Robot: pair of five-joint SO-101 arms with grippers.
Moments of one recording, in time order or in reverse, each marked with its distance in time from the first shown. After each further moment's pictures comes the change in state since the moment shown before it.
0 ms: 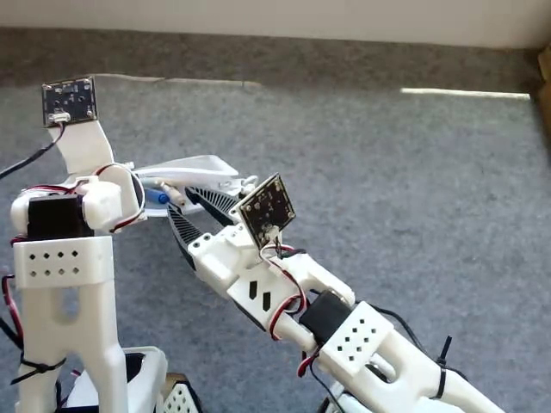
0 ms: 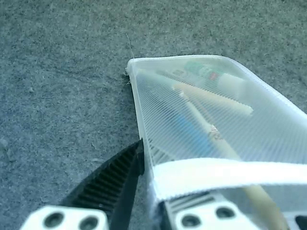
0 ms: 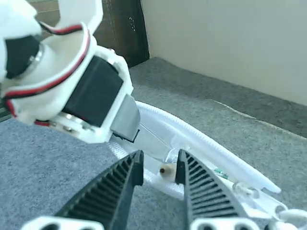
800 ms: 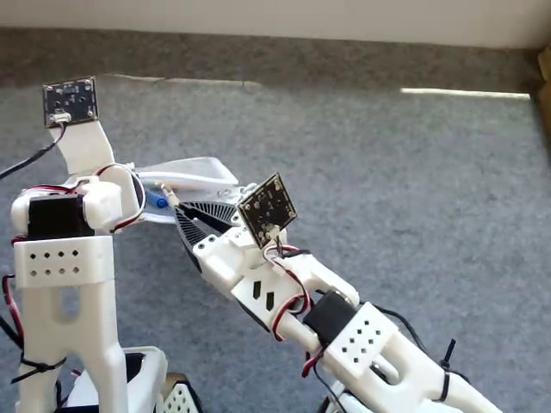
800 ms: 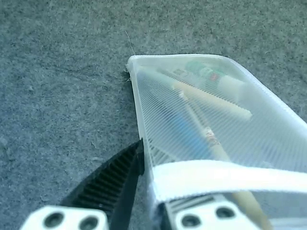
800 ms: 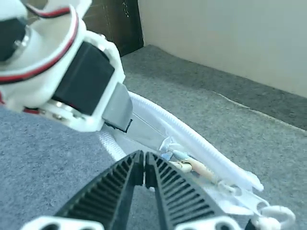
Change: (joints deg) left arm 0.0 0.0 0.1 0.1 0.0; right arm 0.4 -2.3 -0.1 4.9 1.1
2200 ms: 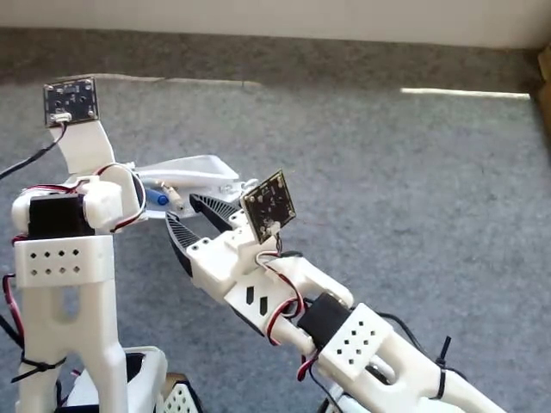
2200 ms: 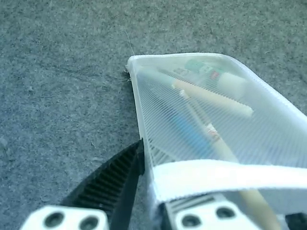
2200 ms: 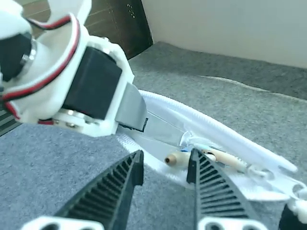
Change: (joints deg) left arm 0.0 0.0 0.0 -0.1 0.0; right arm -1.6 4.0 -0.9 0.4 -9.1
